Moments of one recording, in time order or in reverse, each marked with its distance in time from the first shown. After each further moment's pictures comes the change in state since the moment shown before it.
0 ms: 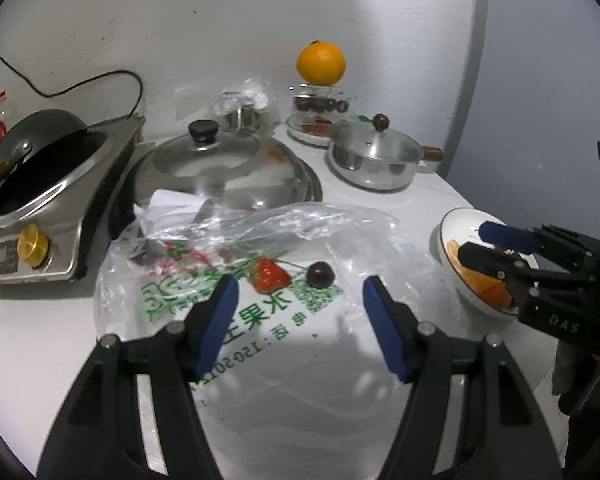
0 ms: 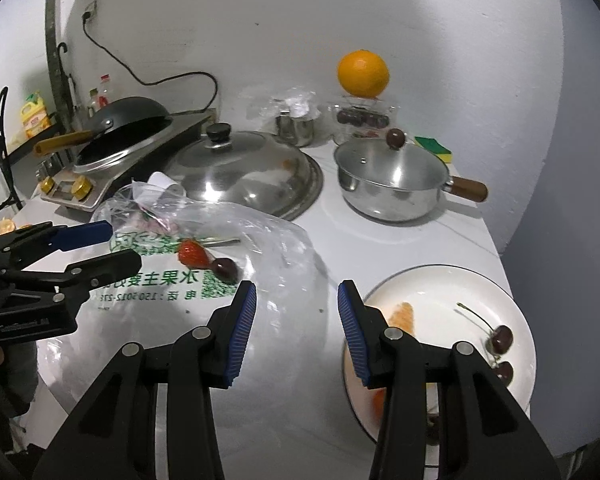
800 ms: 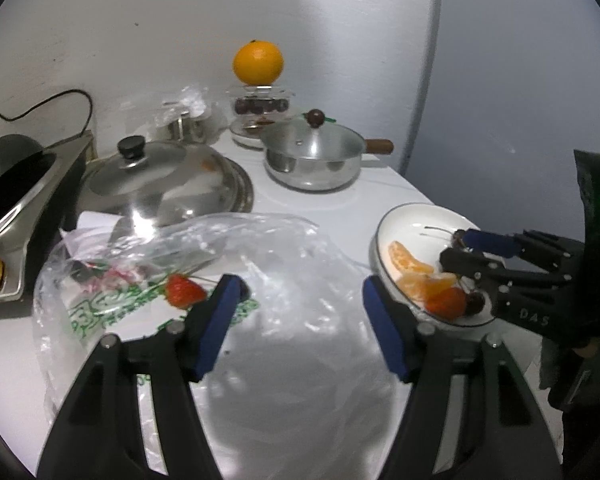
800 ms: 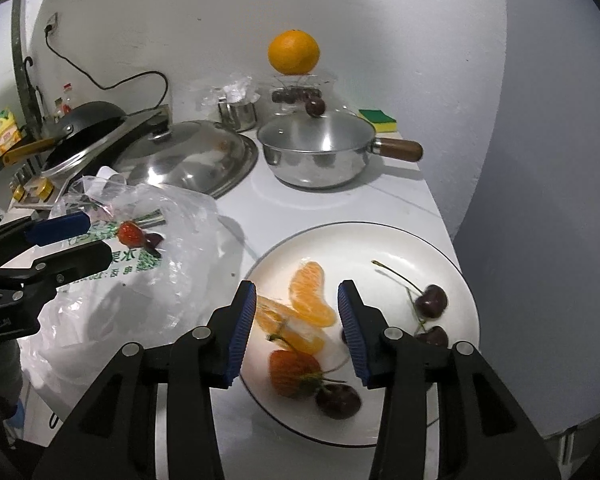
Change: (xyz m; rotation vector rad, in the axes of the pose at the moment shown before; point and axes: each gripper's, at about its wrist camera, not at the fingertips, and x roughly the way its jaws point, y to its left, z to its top) left arm 0.015 -0.069 0.007 0.069 0.002 -0.079; right arm -0.016 -0.070 -0.030 0.084 0.035 -0.079
